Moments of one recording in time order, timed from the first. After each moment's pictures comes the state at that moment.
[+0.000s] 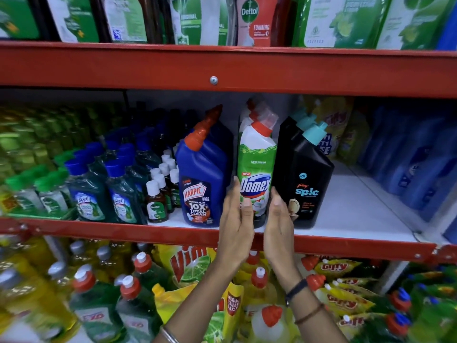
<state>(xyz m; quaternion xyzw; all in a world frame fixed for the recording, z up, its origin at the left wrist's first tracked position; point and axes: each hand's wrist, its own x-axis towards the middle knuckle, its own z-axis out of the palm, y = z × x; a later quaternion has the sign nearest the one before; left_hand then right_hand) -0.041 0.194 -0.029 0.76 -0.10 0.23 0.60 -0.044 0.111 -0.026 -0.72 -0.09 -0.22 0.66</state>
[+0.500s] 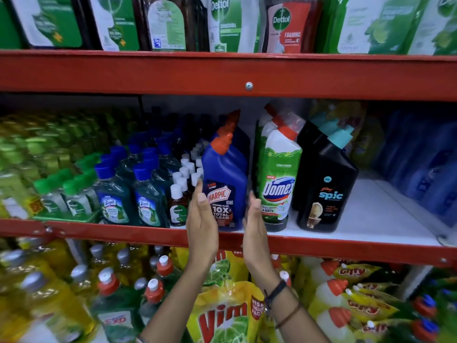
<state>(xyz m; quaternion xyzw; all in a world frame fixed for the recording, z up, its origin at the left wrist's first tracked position) -0.045 0.284 -0.024 0.70 0.01 0.30 0.65 -0.040 0.197 -0.037 -0.66 -0.11 -0.11 0.74</state>
